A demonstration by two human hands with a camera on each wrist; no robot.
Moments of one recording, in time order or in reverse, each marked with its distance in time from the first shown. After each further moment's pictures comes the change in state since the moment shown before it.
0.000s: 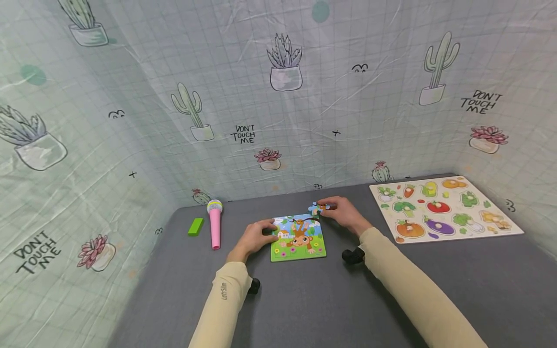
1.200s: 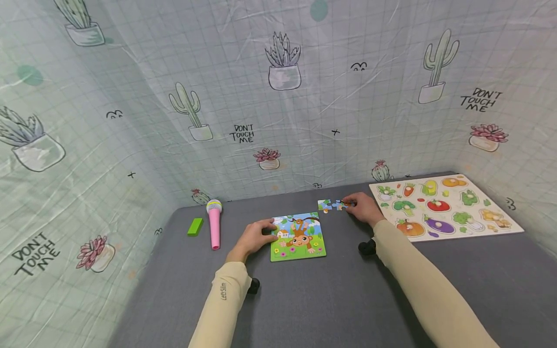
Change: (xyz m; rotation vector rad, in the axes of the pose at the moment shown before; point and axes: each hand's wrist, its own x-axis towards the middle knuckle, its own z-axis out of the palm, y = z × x) left_hand 0.000 0.001 0.000 0.006 -0.012 -0.009; right_hand 0.003 0.041 -0.047 -0.380 0.101 -0.065
